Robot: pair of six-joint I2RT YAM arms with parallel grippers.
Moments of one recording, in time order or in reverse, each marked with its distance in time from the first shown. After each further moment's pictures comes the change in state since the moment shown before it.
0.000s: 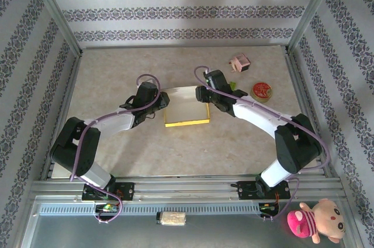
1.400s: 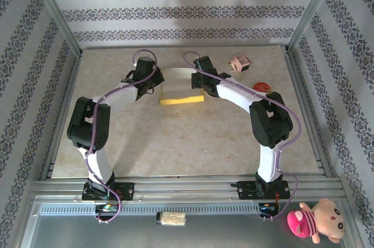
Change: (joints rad) left arm 0.144 0.283 0.417 -0.153 0.003 0.006; right arm -0.031 0.370 0.372 -0.055 0.054 0.015
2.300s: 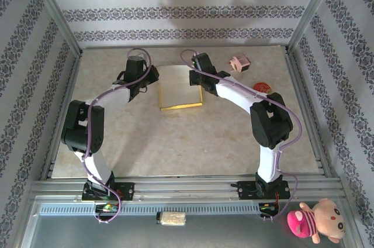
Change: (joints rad) left arm 0.077 -0.060 -0.050 0.106 0.140 0.136; right arm 0.013 -0.006 0.052 0.013 0.024 -0.047
